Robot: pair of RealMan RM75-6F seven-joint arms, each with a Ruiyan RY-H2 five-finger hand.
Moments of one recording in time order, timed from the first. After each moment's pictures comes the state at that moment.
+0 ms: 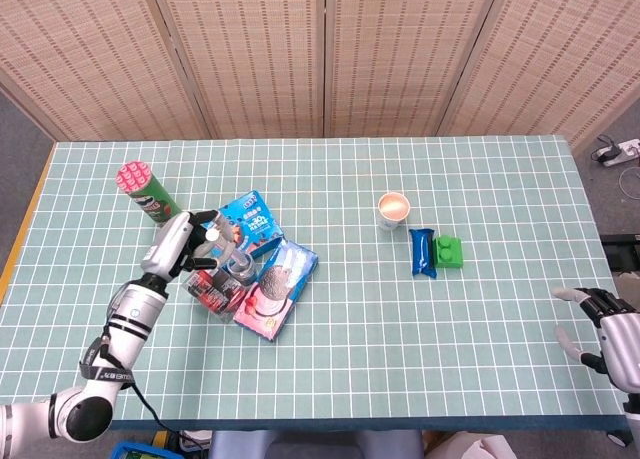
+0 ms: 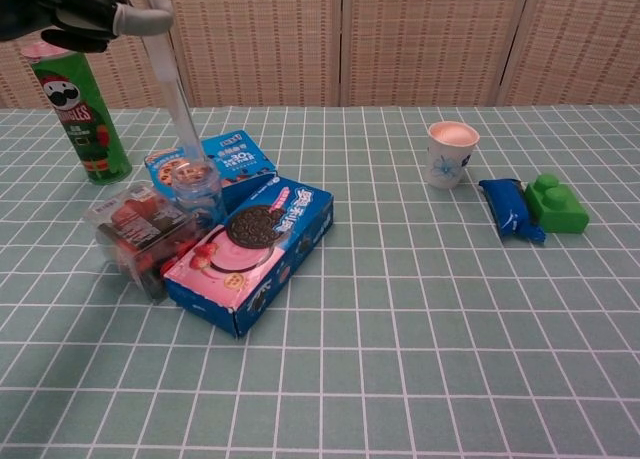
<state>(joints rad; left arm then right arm) -0.70 -1.20 -0.38 -1.99 0.87 1.07 -0.05 0.02 -1.08 0.03 -1.51 -1.62 1.61 0.19</state>
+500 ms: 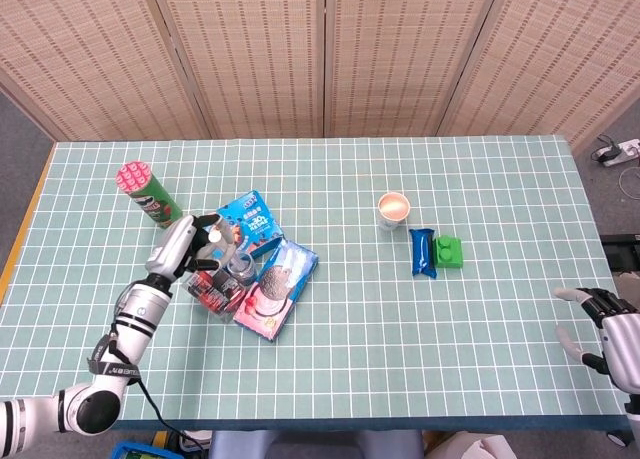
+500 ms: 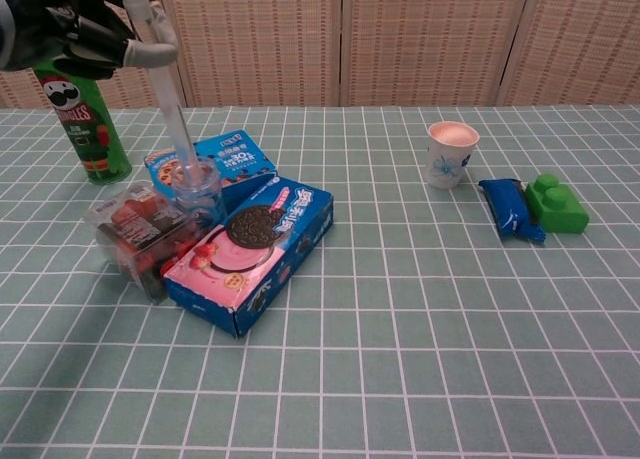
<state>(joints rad) -0.71 -1.25 -0.35 -1.92 0.86 1.06 -0.04 0.02 -1.08 0.03 -1.51 -1.62 1.61 0.20</state>
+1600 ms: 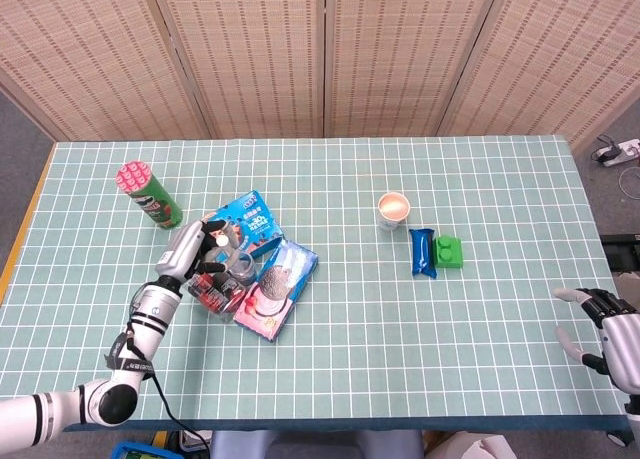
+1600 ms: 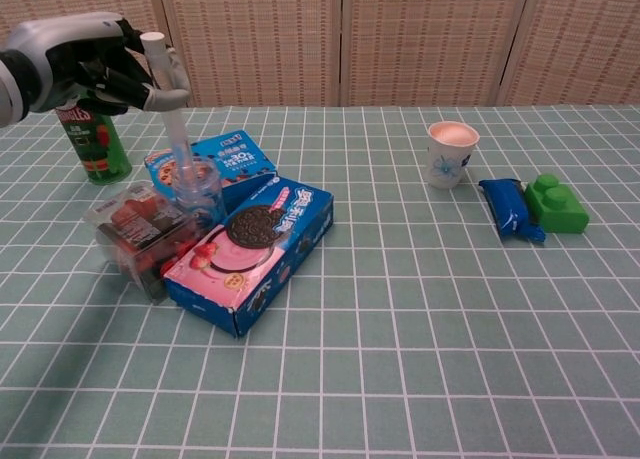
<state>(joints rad) -0.72 -1.36 -0.32 -1.77 0.88 1.05 -0.01 0.02 -1.07 0.03 -1.51 -1.63 1.61 0.20</state>
